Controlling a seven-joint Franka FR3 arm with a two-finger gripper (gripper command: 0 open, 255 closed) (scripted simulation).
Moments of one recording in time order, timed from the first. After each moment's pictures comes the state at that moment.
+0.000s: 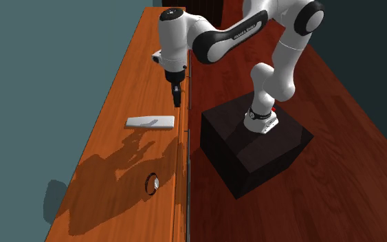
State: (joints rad) arm -0.03 -0.20 -0.07 -2.02 -0.05 1.82 0.29
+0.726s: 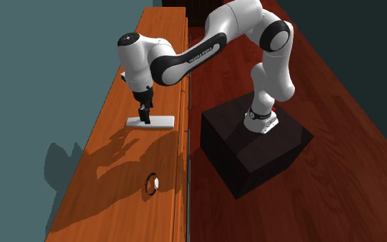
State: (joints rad) arm -0.05 0.22 -0.09 -1.63 0.01 1.85 0.35
